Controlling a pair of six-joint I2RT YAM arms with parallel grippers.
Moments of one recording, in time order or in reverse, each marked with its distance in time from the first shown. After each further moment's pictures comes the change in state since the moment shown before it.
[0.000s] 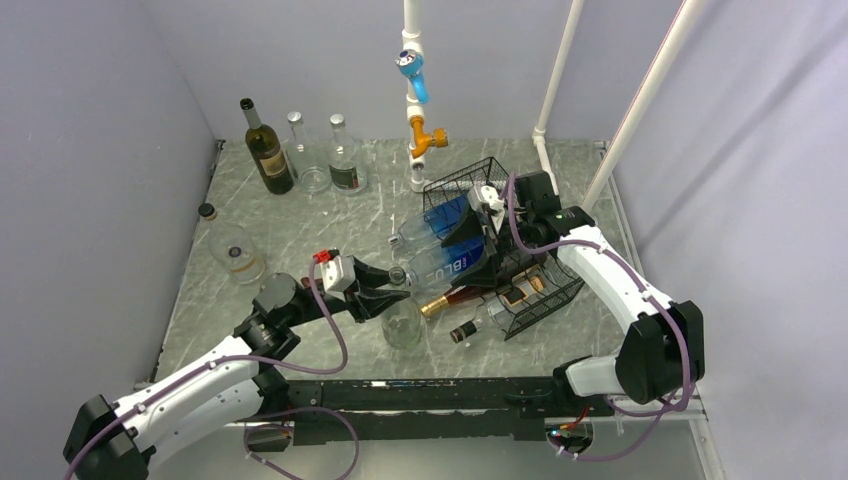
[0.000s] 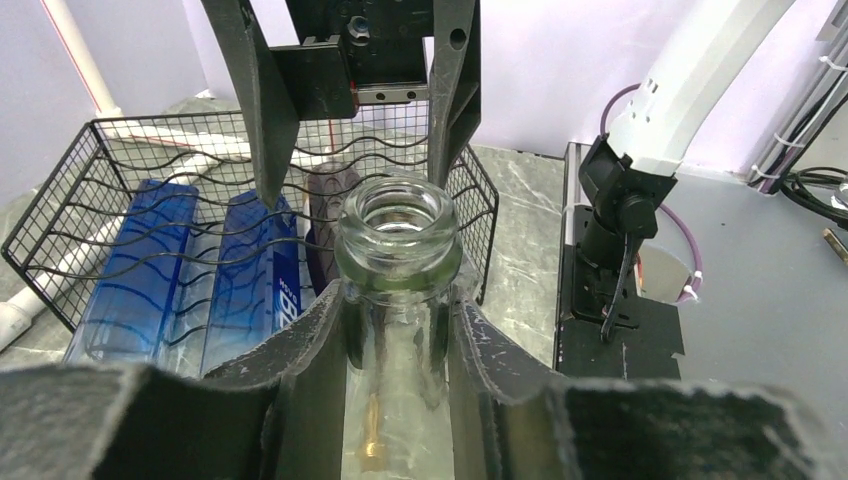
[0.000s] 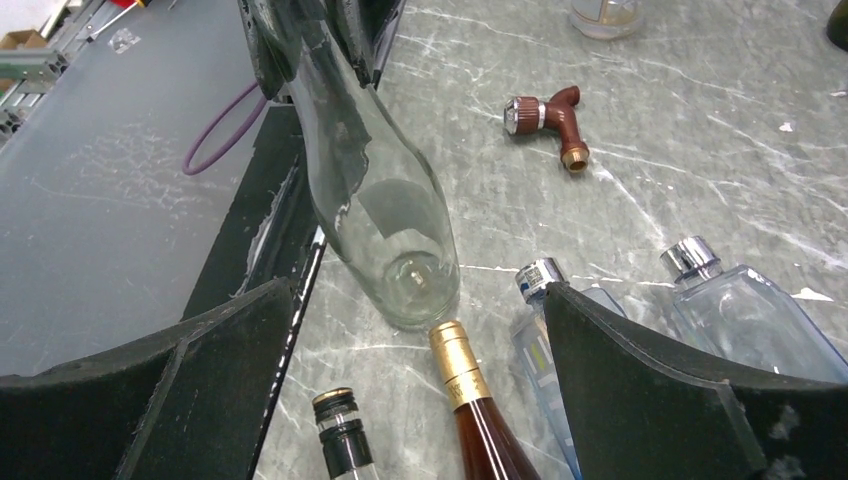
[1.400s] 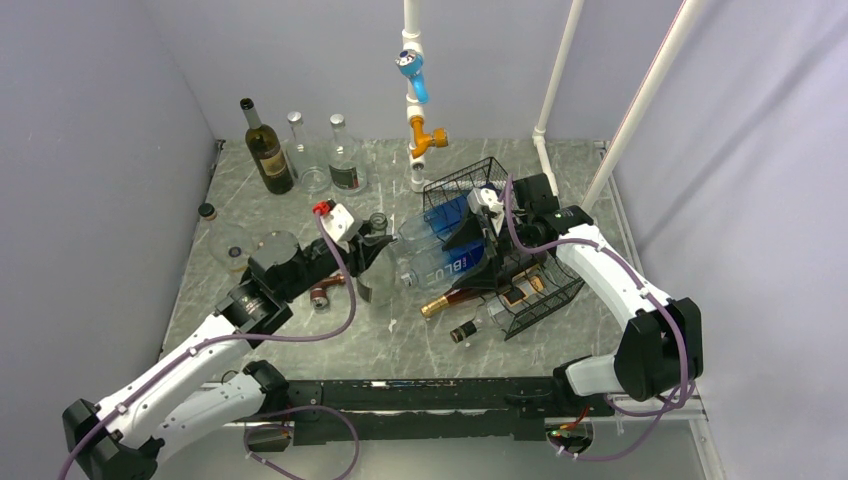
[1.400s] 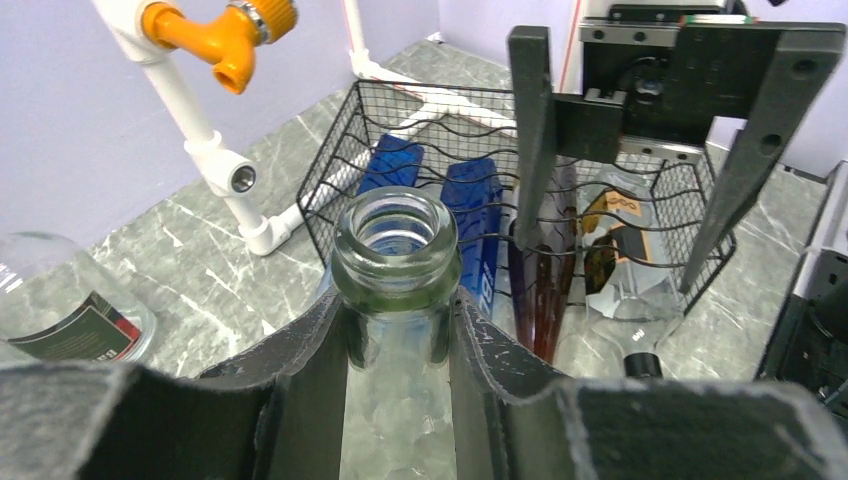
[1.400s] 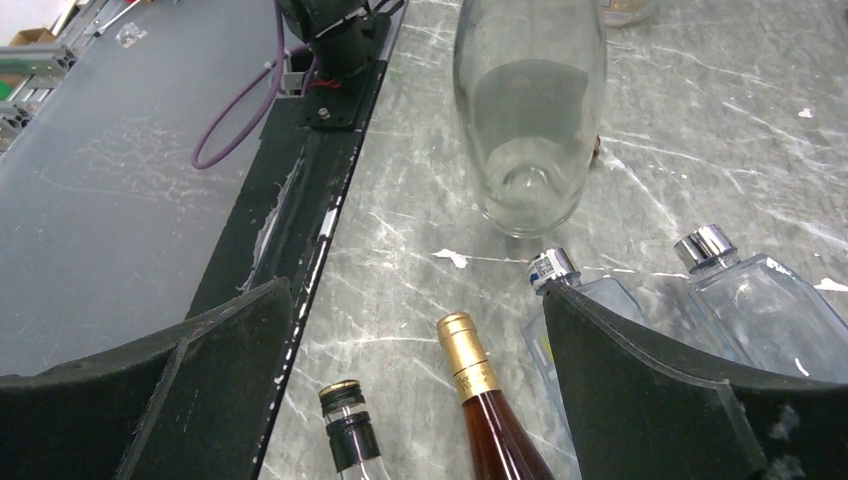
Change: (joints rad) left arm 0.048 0.078 0.371 -0.467 -0.368 0.179; right arm -0.004 0.014 0.000 -0.060 -0.001 -0.053
